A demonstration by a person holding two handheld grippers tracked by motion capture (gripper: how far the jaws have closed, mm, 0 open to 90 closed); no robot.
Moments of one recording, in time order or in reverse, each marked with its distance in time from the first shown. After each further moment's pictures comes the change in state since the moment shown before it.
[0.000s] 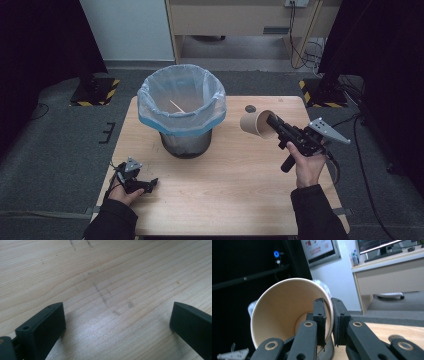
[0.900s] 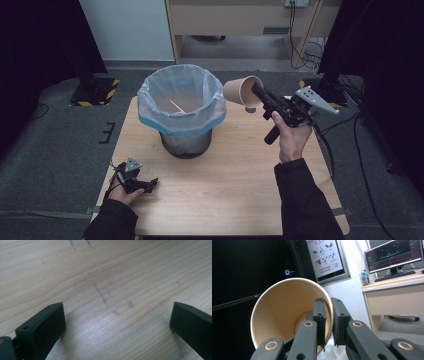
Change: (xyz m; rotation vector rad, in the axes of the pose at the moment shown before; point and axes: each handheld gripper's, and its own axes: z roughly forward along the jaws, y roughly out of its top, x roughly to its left) left arm 0.000 0.000 0.000 0.000 0.000 0.000; right arm 0.039 0.056 0.059 -0.114 0.071 -0.018
